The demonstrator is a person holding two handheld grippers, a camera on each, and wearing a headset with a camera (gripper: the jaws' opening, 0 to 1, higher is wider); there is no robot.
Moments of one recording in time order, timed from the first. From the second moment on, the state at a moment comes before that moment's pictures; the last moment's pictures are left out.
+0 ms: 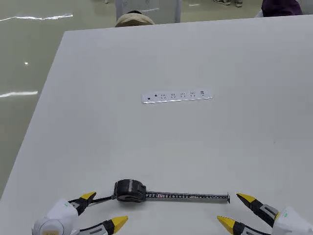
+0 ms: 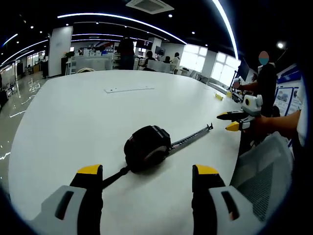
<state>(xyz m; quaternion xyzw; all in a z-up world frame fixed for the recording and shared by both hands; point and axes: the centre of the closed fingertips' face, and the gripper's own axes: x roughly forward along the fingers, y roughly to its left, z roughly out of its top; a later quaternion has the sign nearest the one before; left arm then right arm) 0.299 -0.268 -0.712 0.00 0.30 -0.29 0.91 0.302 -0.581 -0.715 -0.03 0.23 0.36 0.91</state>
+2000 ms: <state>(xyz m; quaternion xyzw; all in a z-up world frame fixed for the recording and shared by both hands) 0.264 -0.243 -0.691 -0.03 0.28 -0.26 0.93 0.255 -0.586 -0.698 -0.03 0.20 0.35 0.92</state>
